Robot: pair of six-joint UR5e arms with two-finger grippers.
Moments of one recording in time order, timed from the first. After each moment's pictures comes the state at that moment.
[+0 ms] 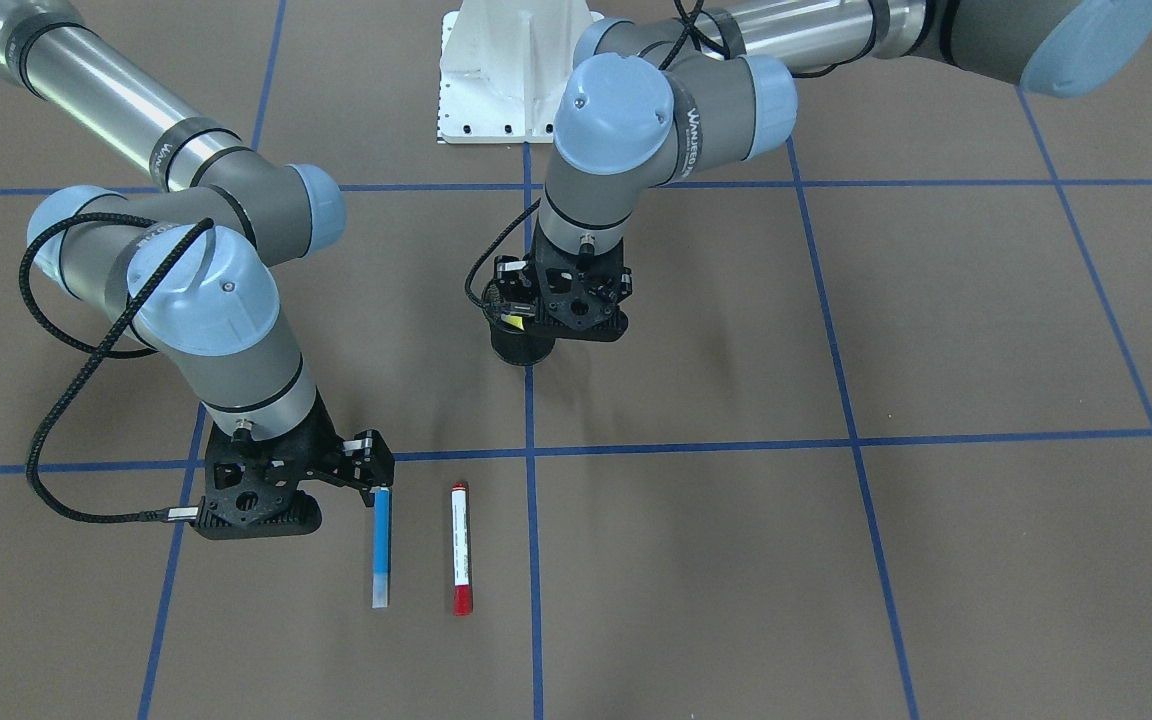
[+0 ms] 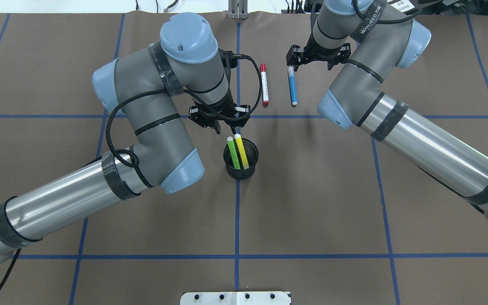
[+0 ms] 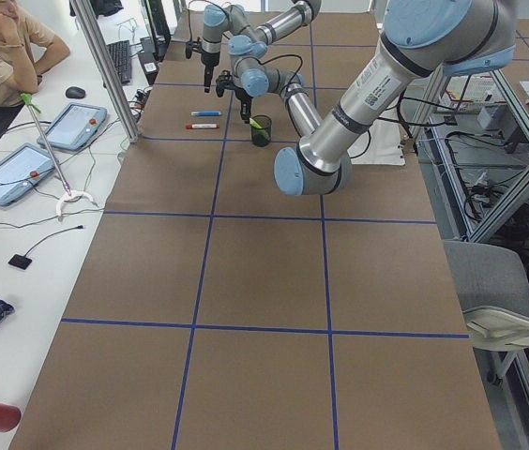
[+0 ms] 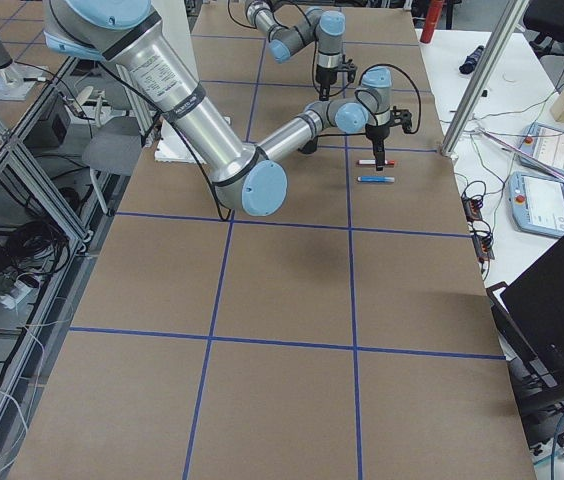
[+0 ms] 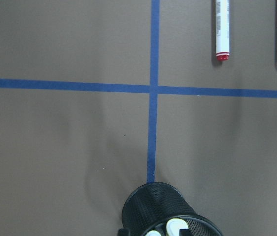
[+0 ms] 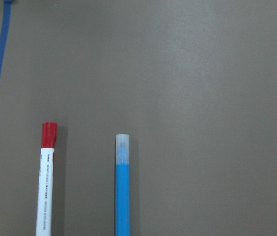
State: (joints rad) left arm -0.65 -2.47 -1.50 -1.58 -2.08 -1.02; right arm 0.86 -0.79 1.33 -1.40 1.94 0.91
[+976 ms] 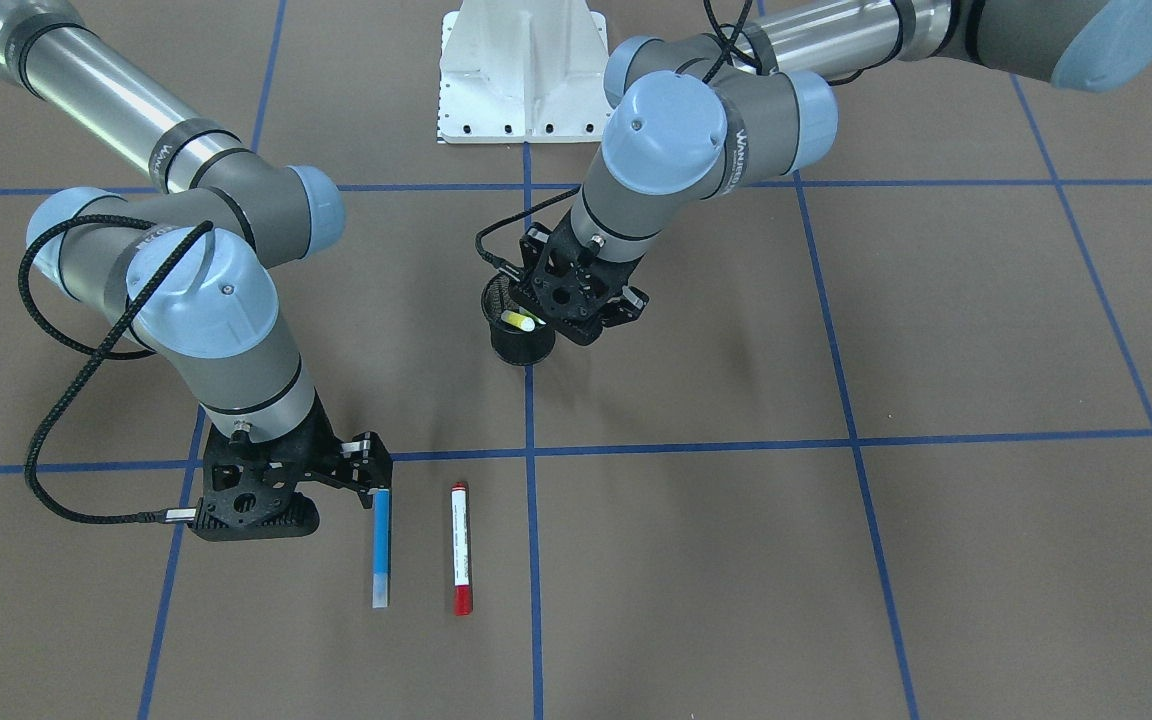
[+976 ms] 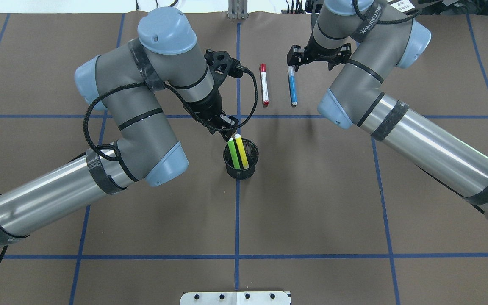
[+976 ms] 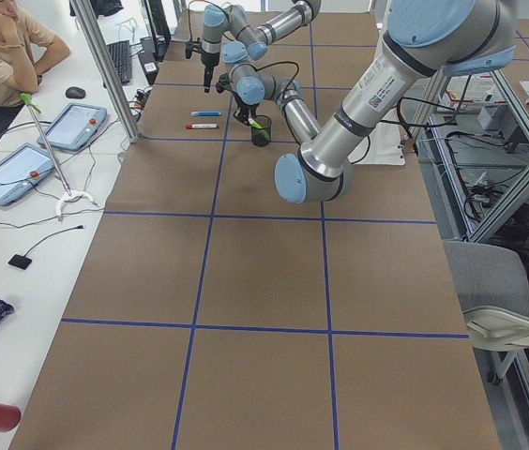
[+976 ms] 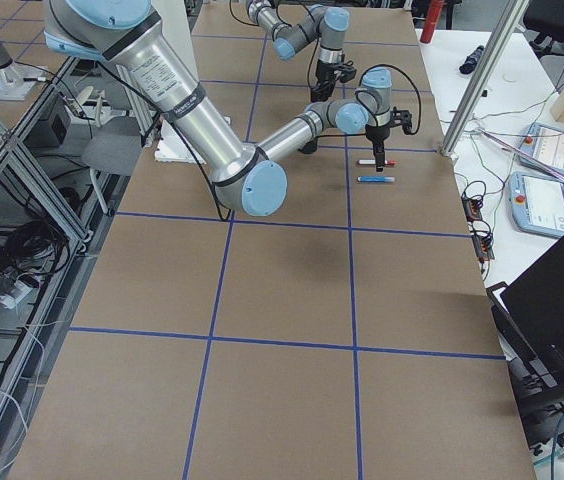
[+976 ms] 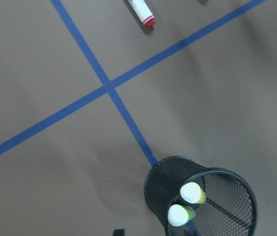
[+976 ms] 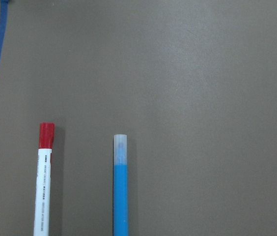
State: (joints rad) left arm -0.68 -2.41 -1.51 -1.66 -2.21 -0.57; right arm 0.86 -0.79 1.32 -1.40 1.94 0.92
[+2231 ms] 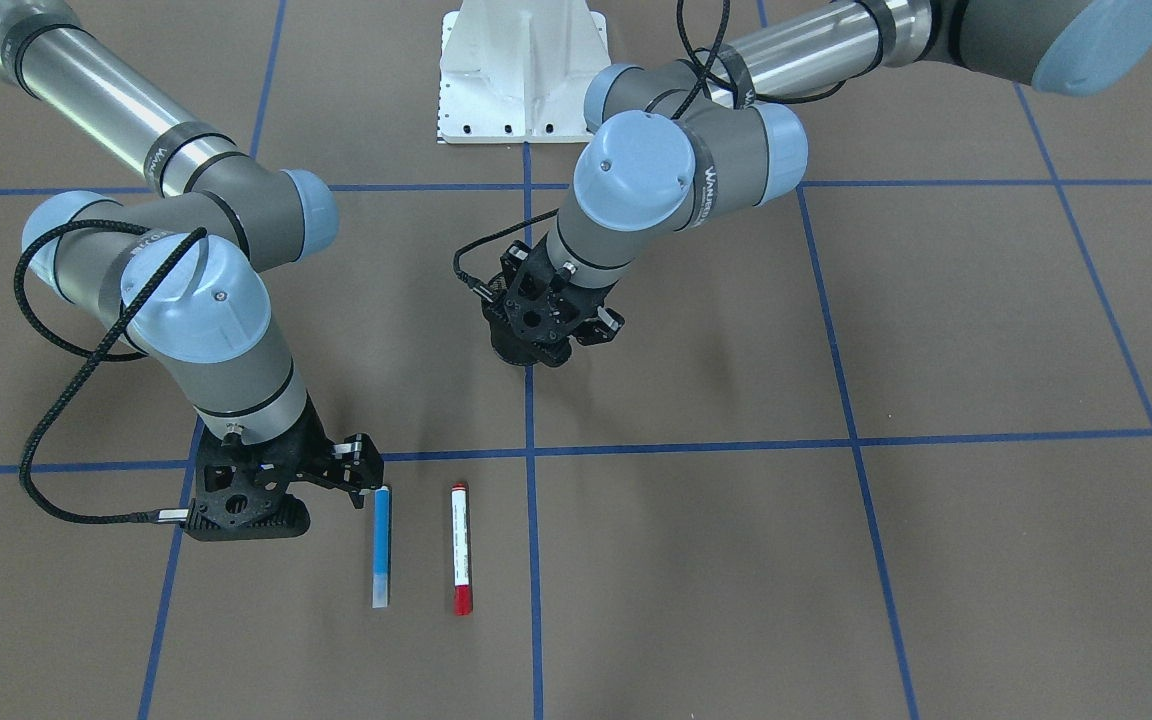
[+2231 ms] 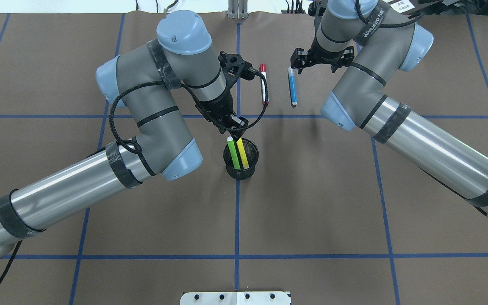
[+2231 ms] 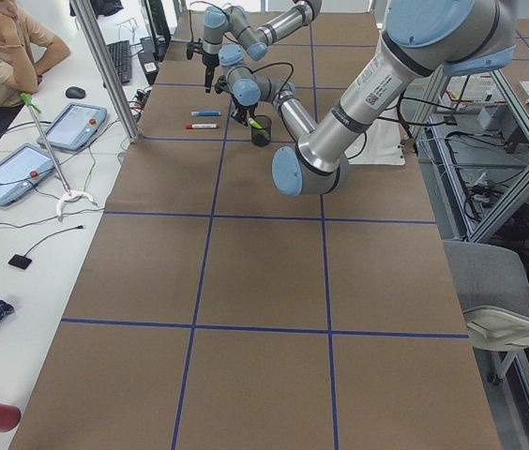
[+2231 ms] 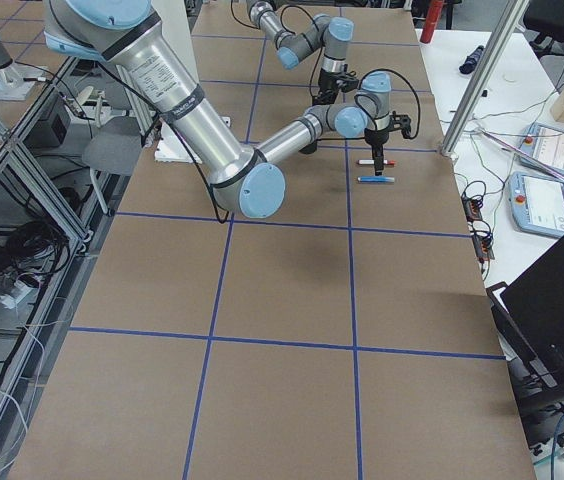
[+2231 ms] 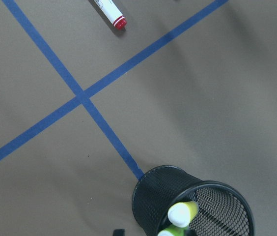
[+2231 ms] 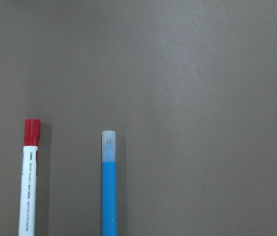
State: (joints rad) left arm -0.67 -2.49 -1.38 -1.69 -2.24 -0.52; right arm 0.86 -0.81 1.32 -1.40 1.94 0.92
